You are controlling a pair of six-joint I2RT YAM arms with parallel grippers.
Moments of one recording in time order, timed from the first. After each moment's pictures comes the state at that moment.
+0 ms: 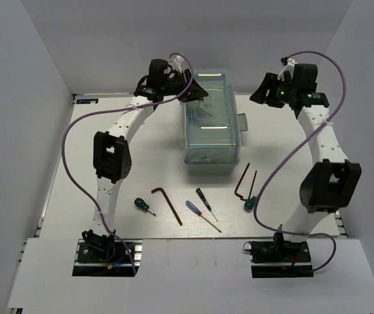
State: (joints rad) left arm -0.38 2.30 2.21 -0.24 0.76 -0.74; right arm 0.04 1.68 1.66 -0.51 -0.46 0.24
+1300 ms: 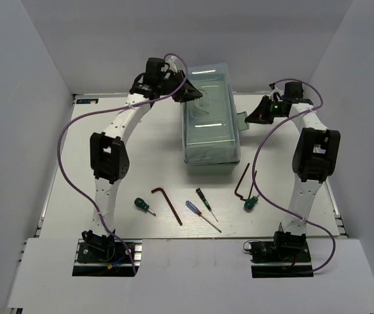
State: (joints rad) left arm -0.37 2.31 2.27 -0.40 0.67 -0.81; right arm -0.08 2.15 1.75 -0.54 -0.79 0.25
